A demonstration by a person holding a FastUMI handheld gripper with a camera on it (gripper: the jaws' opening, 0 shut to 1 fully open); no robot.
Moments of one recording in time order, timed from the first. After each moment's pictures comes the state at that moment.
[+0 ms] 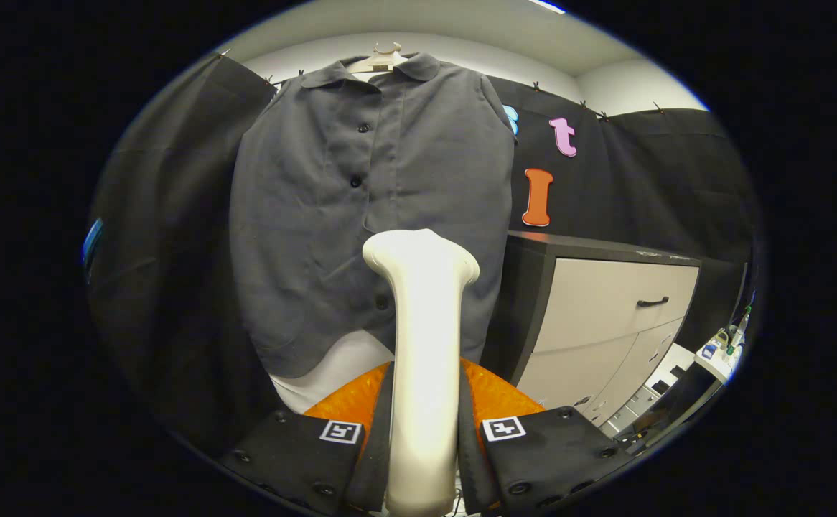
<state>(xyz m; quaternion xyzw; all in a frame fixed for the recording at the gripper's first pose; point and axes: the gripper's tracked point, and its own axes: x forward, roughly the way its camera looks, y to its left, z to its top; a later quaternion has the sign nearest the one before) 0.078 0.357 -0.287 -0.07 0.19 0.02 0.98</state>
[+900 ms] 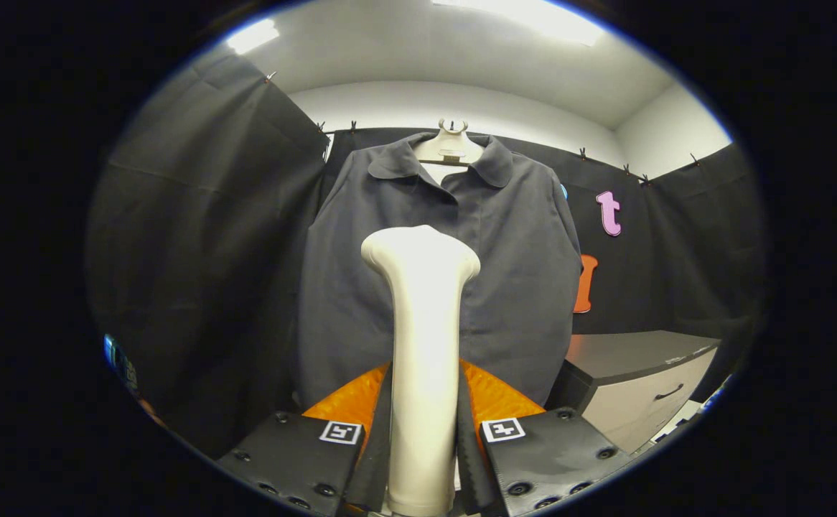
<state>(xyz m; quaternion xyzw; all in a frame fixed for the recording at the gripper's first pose) 0.122 0.459 -0.161 -0.08 0.06 0.12 0.99</state>
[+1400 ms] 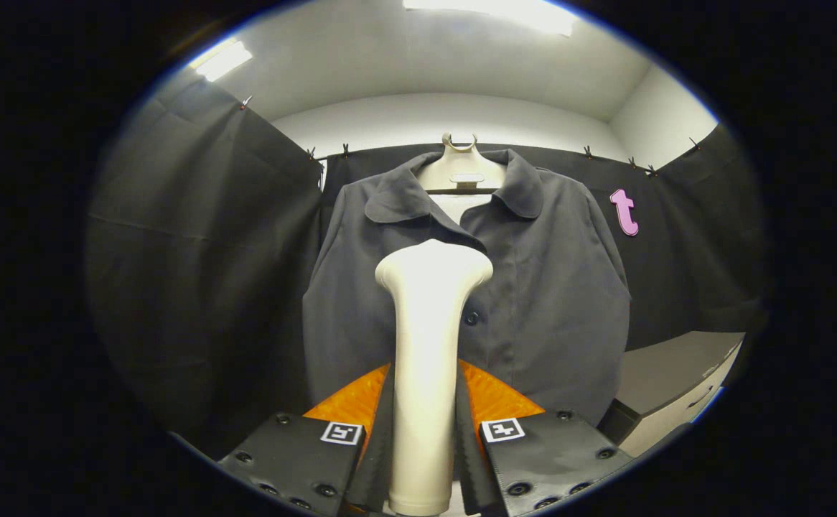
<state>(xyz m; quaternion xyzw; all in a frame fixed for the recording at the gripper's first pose) 0.193 0.516 -0.105 -0.03 0.03 0.14 0.99</state>
